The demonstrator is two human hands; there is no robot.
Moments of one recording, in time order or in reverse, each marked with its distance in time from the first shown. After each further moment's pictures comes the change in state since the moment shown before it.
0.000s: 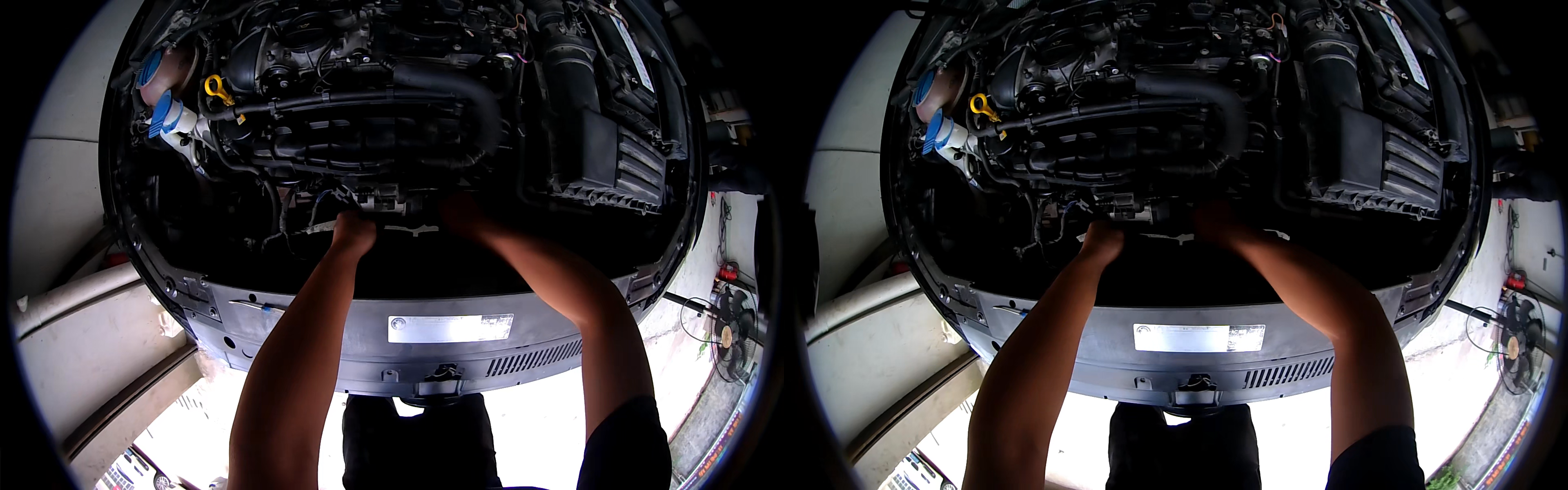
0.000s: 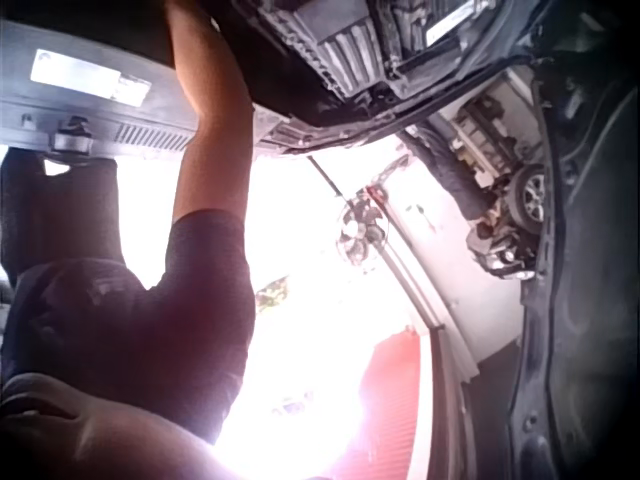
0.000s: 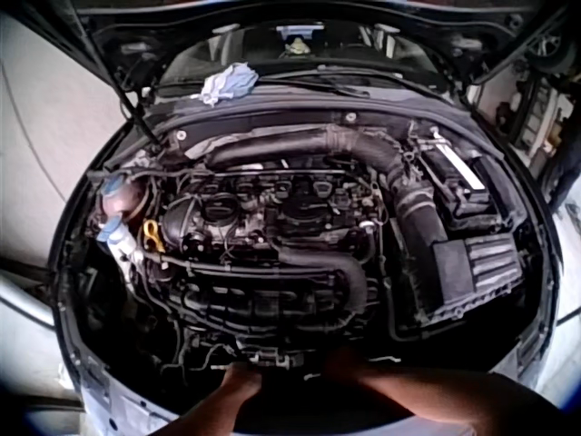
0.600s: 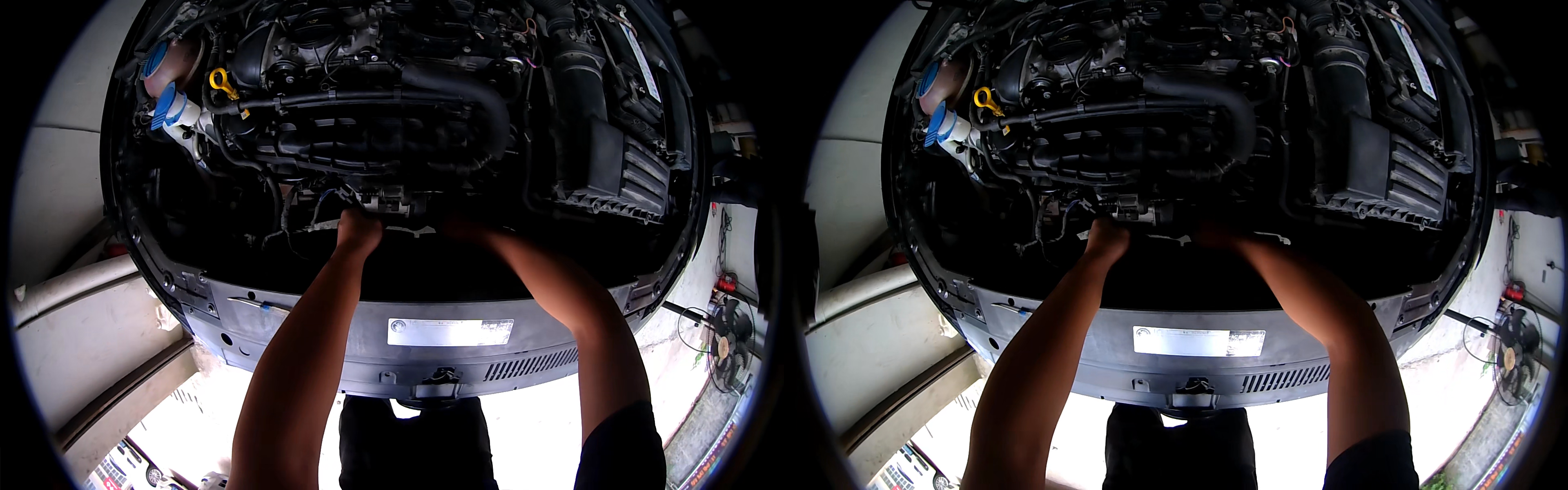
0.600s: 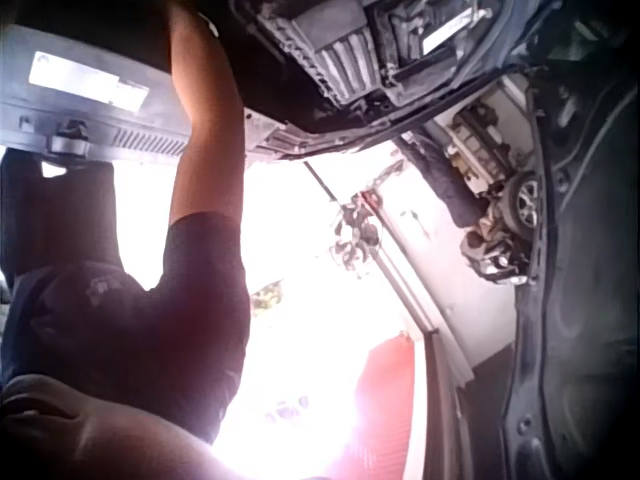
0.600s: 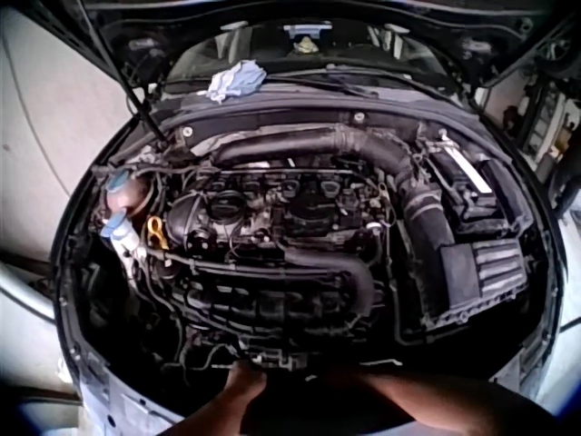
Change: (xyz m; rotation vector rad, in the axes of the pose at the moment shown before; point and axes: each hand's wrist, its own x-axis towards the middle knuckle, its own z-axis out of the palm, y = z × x) left_hand -0.012 0.019 0.011 0.034 0.126 0.040; right_hand -0.014 0.008 0.011 0.396 0.003 0.084
